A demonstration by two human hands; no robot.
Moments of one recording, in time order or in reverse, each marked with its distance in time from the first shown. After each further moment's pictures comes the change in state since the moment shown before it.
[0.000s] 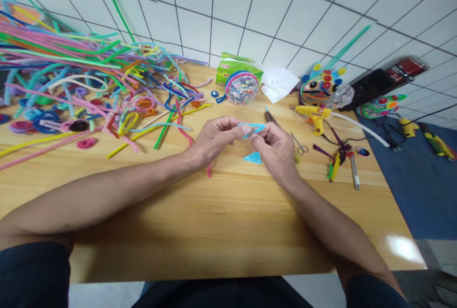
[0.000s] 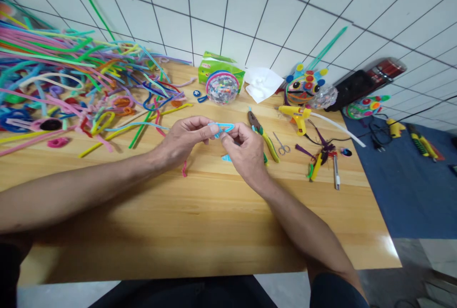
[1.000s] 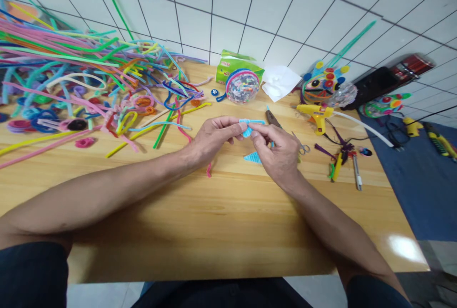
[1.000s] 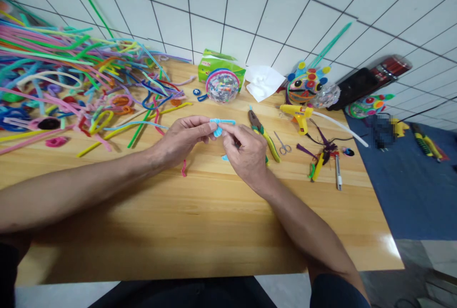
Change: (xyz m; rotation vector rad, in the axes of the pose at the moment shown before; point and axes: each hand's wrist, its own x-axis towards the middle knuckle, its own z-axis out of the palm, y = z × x) left_hand 0.004 -0.010 -0.008 -0.041 -0.059 -0.006; right_hand 0.000 0.011 -0.009 -0.457 0.094 -0.544
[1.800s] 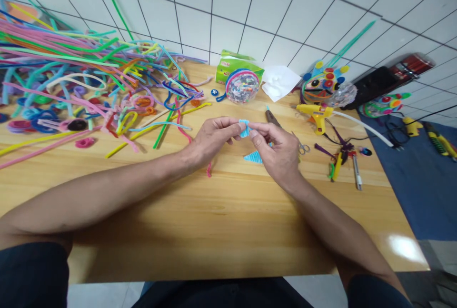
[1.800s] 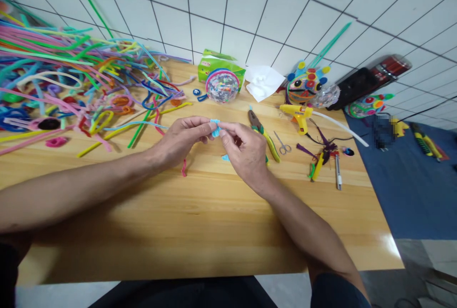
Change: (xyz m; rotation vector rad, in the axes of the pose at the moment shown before) left_hand -0.003 0.008 0.003 0.104 0.054 -0.028; right_hand 0.003 -0.011 -0.002 0.173 -0.058 0.206
